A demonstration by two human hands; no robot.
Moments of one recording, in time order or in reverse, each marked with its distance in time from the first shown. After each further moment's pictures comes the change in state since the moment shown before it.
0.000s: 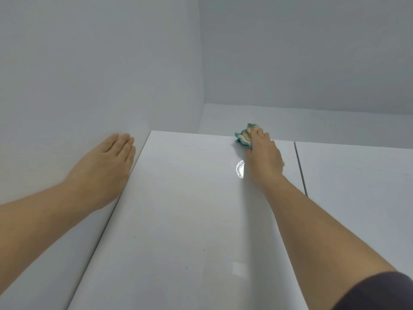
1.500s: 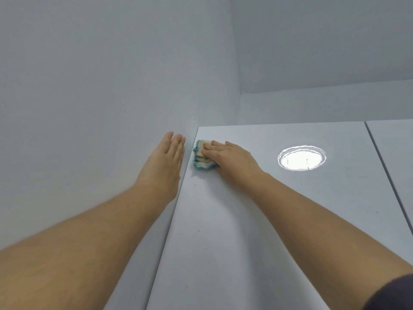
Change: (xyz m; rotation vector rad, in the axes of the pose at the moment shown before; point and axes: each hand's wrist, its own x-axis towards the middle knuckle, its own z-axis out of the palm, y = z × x) left_hand -0.007 -0.009 -0.012 0.171 -0.156 -0.016; right_hand -0.043 -0.130 0.055 0.039 -0.221 -0.782
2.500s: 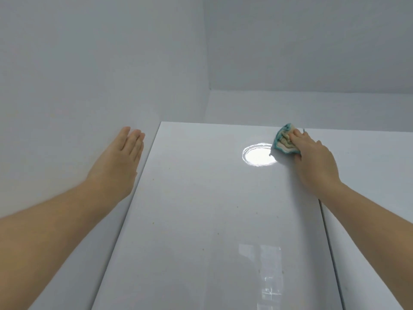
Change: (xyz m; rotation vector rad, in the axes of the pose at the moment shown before) left_hand -0.001 0.005 0.006 0.019 0.033 -0.013; right_hand -0.156 0.128 -0.089 -0.010 0.183 0.712
